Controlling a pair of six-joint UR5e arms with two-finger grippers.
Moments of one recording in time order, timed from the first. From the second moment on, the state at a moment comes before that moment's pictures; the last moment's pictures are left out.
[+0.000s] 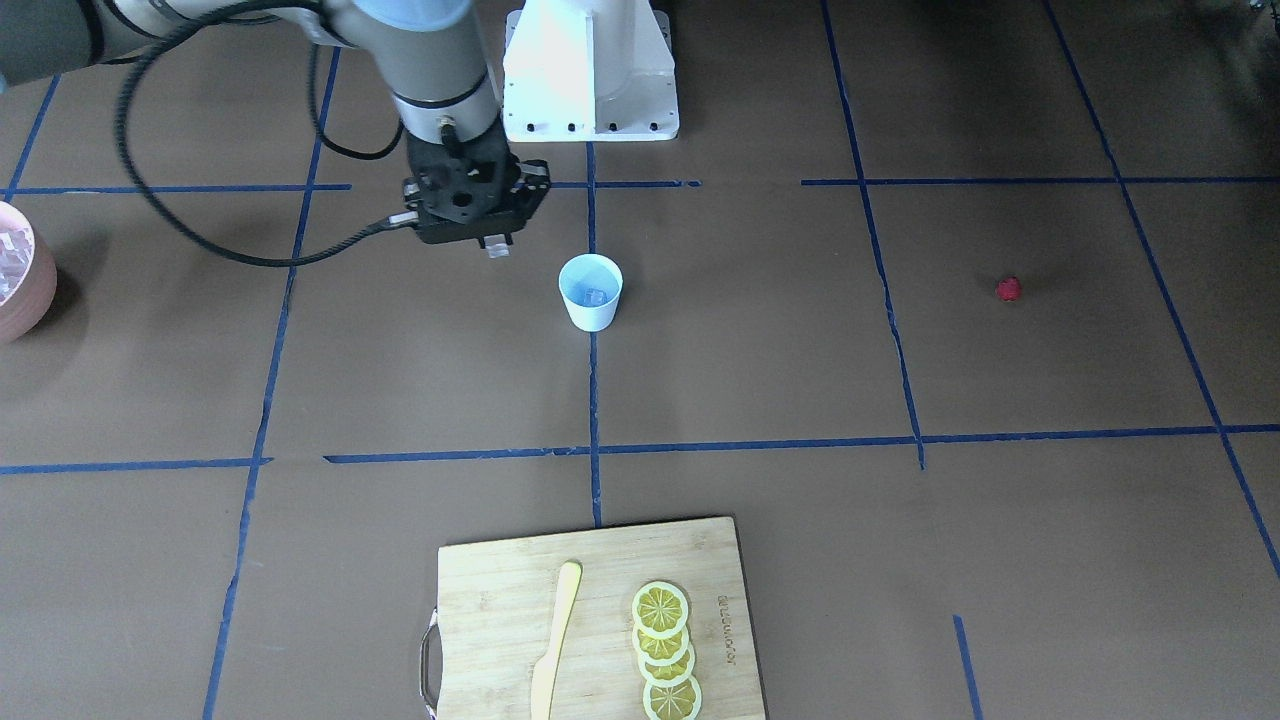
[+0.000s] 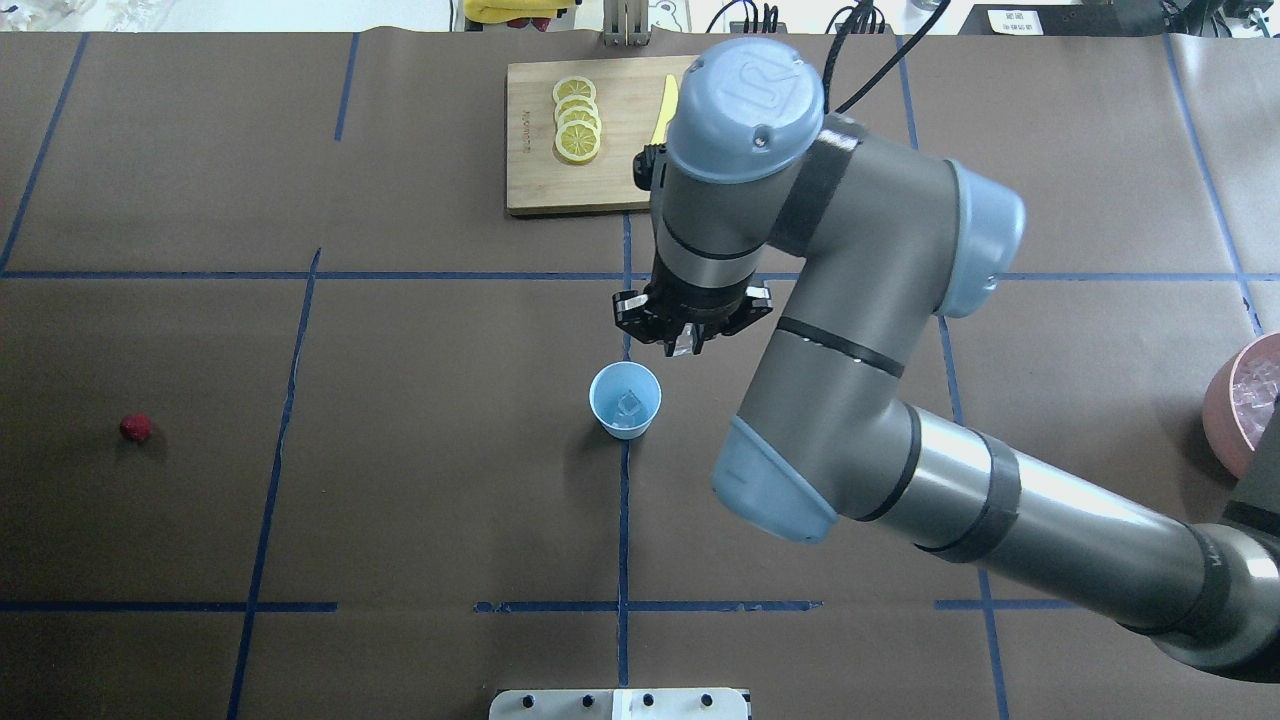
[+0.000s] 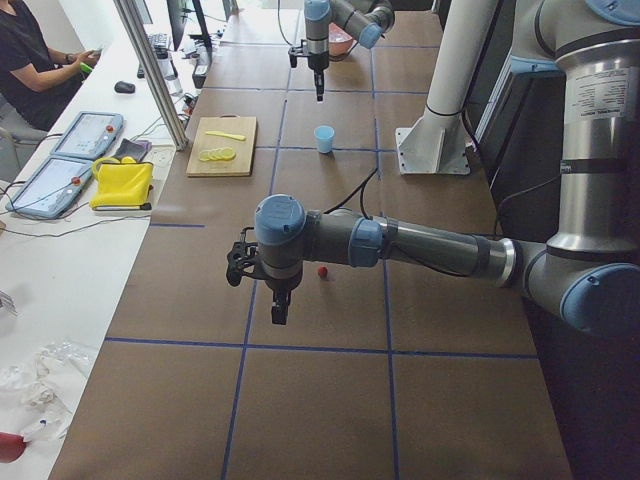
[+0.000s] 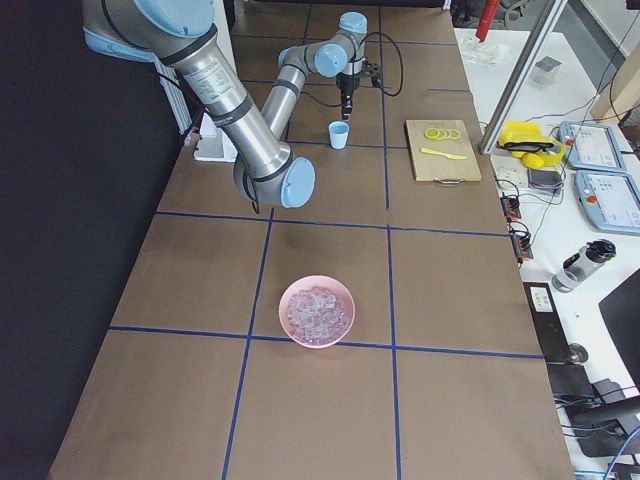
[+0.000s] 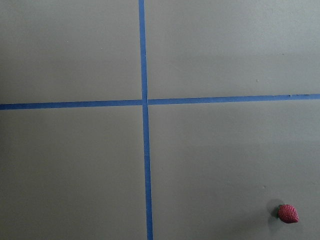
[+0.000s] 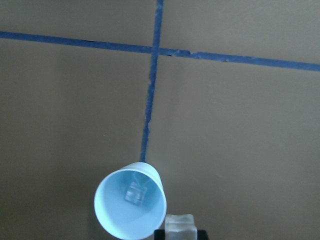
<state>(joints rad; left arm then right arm) -1.59 -1.50 -1.82 -1.50 -2.41 -0.02 0.58 -0.74 1.74 -1.85 1.99 1.04</state>
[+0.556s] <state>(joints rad) -1.59 -1.51 -1.81 -1.50 -2.41 -0.02 0.51 -0.71 1.65 -1.81 1.94 1.08</state>
